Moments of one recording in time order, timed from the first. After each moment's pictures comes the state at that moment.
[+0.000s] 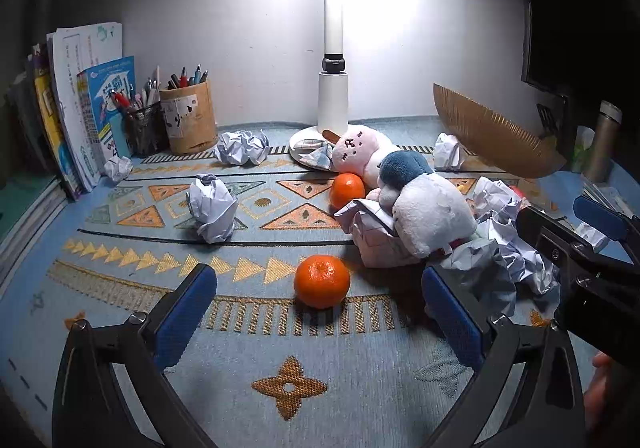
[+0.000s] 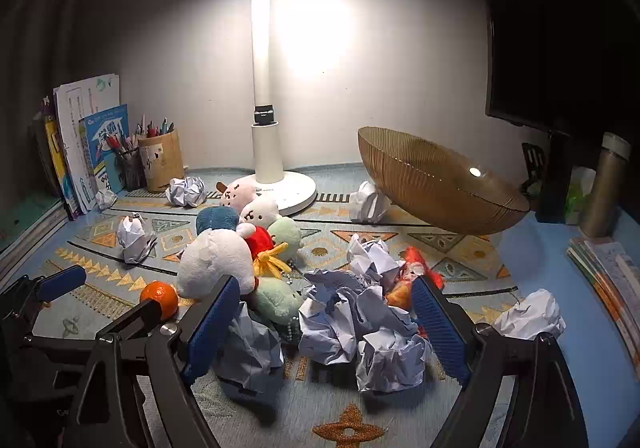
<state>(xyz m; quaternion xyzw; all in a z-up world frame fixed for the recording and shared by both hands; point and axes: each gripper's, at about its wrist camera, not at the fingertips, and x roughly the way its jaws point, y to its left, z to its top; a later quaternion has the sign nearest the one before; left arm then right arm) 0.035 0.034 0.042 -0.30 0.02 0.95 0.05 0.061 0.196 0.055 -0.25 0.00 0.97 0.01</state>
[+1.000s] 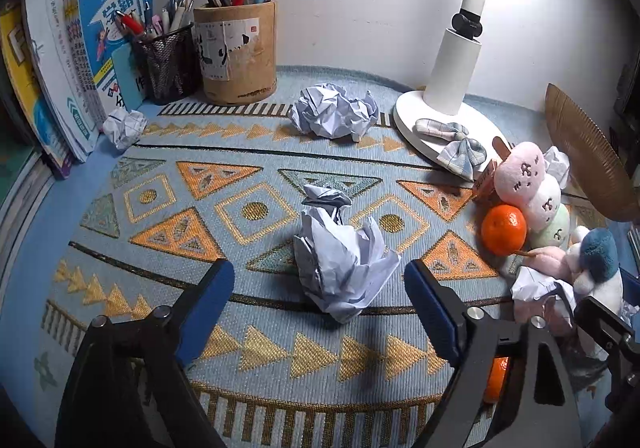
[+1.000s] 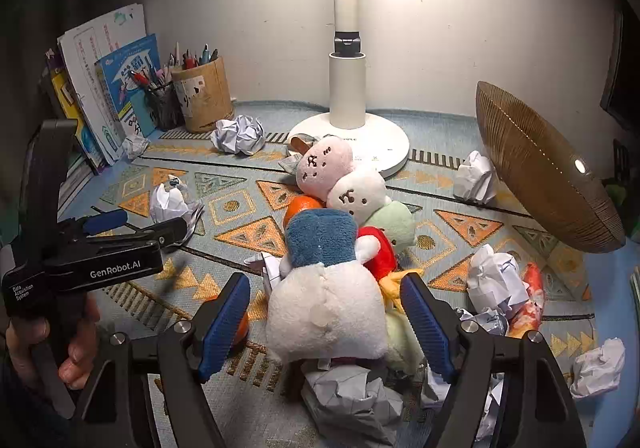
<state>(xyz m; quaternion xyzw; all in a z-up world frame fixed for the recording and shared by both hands) -0.096 -0.071 0.022 -0.43 -0.03 0.90 0.03 -0.034 0.124 0.051 -0.41 -0.02 0.91 -0.07</state>
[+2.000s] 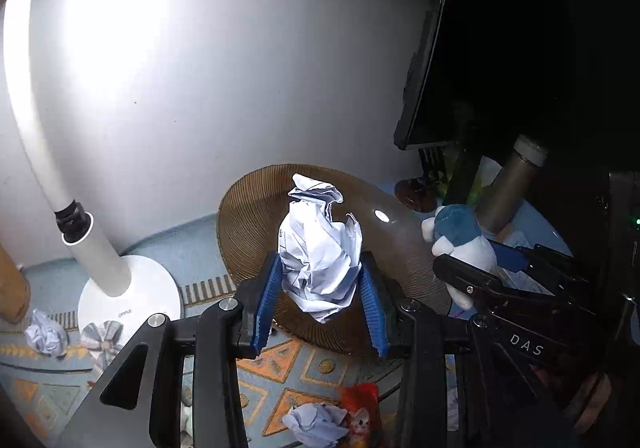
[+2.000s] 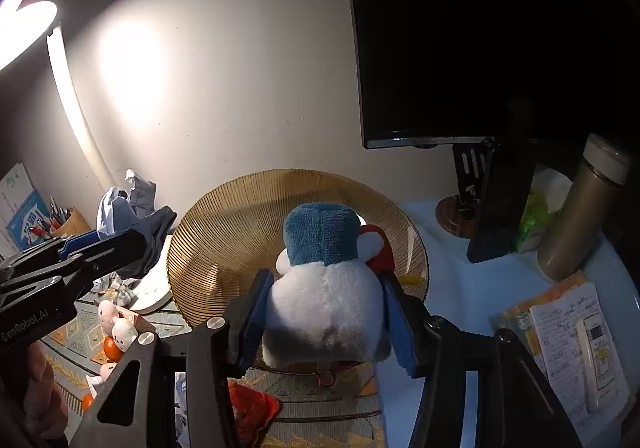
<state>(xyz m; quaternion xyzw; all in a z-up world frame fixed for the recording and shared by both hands) -0.148 0.233 0.148 -0.35 0.04 0.88 0.31 -0.071 0.391 0.135 -0.35 0.09 0.93 0.07</state>
